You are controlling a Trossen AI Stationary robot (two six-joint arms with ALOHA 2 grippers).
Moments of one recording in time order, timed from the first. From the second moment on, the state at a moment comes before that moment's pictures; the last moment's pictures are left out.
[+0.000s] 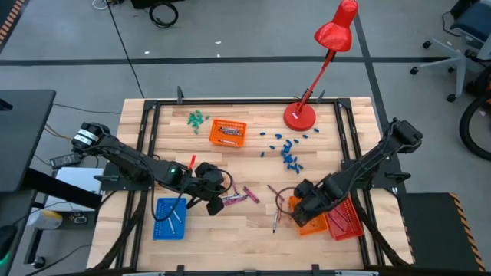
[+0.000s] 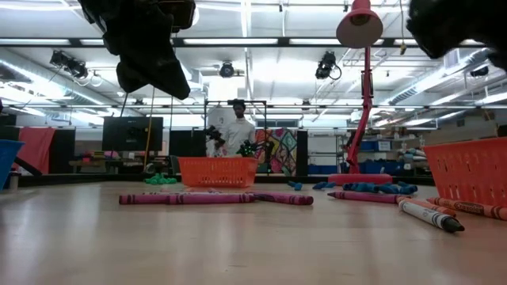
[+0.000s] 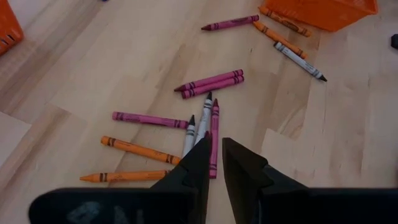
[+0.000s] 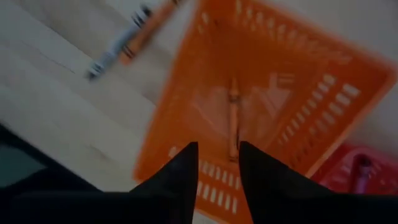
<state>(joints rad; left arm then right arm) -0.37 1.42 0.91 -0.36 -0.32 -0.72 0.56 1.51 1.05 -0.91 -0.06 1.54</state>
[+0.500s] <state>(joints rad) -0.37 1.42 0.91 -0.35 -0.31 -0.71 0.28 1.57 1.12 -0.80 0.04 1.08</state>
